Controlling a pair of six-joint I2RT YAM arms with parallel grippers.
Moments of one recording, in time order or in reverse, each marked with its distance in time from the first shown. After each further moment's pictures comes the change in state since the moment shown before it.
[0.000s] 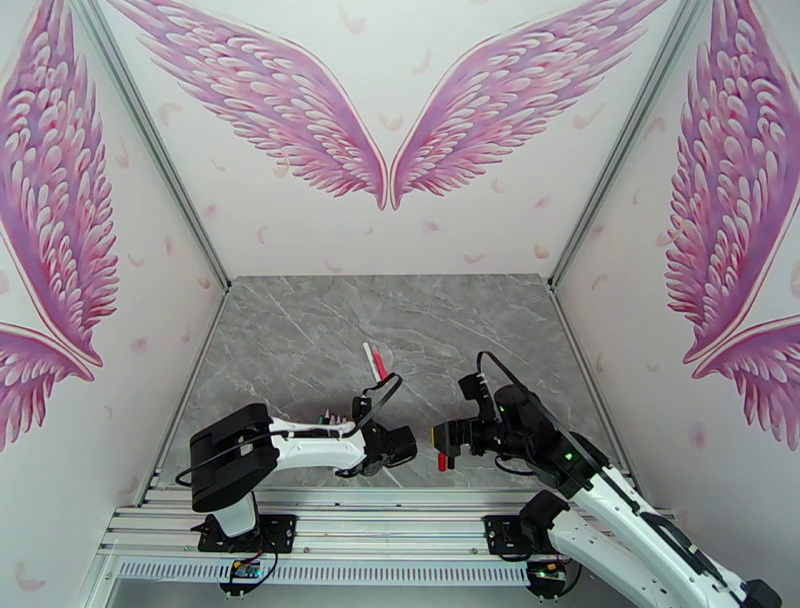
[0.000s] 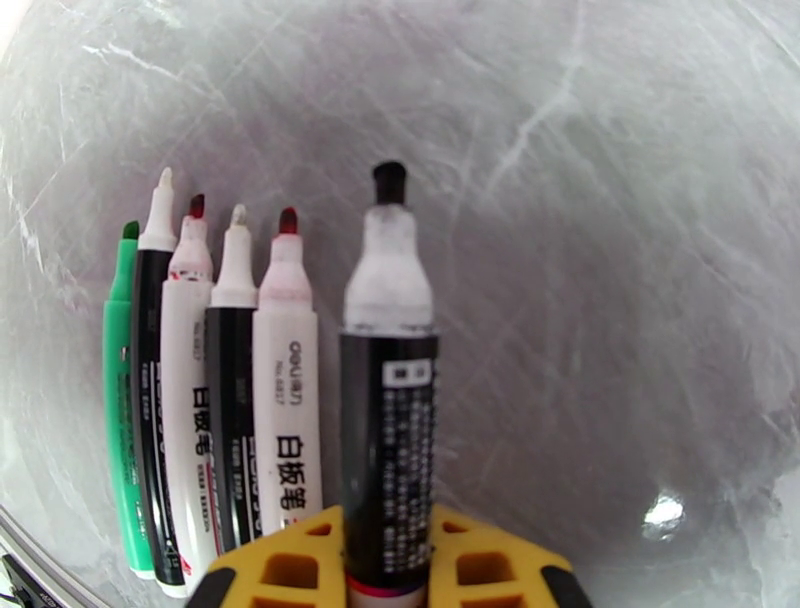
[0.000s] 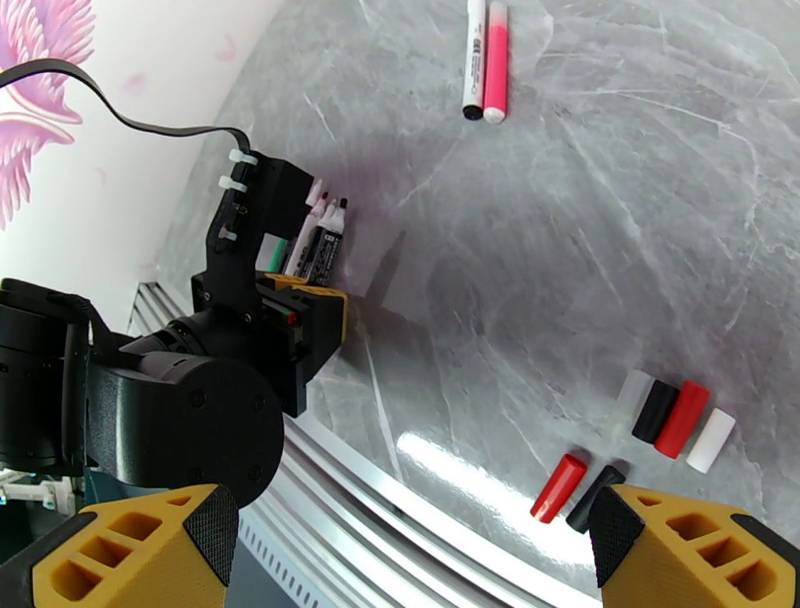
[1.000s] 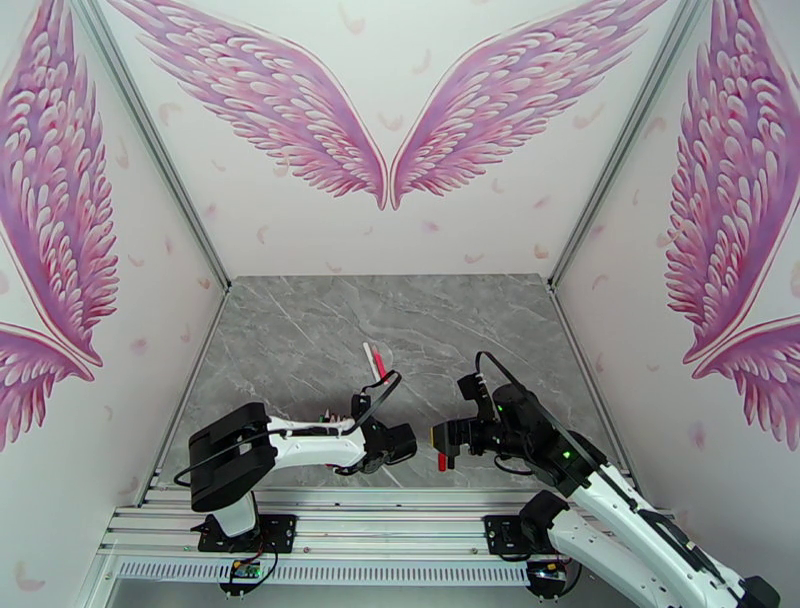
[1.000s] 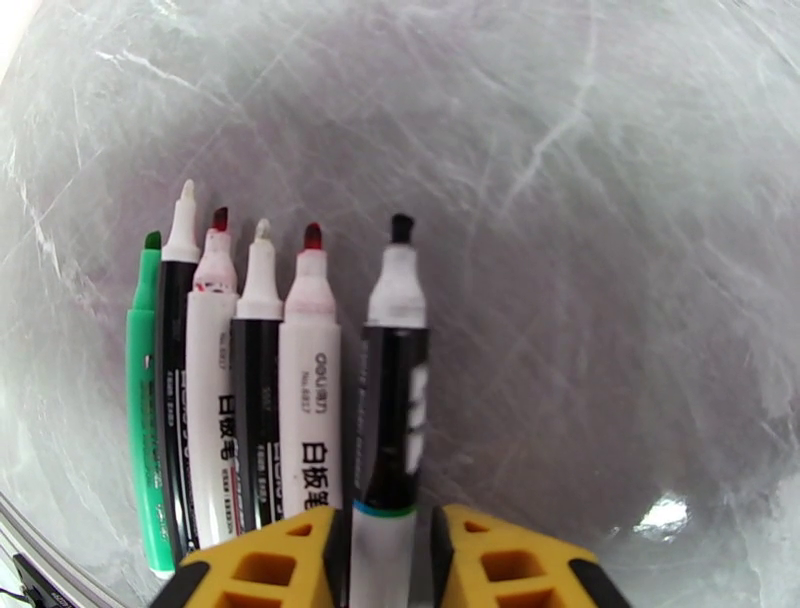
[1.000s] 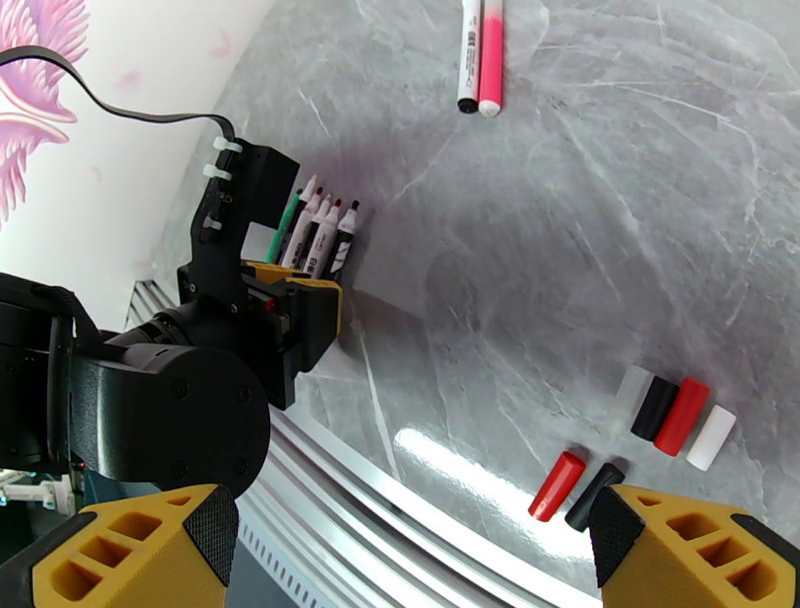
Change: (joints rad) left arm 0.011 -0.007 0.013 -0.030 -0.007 0.005; right arm 0.000 0.011 0.000 -0.002 0.000 0.000
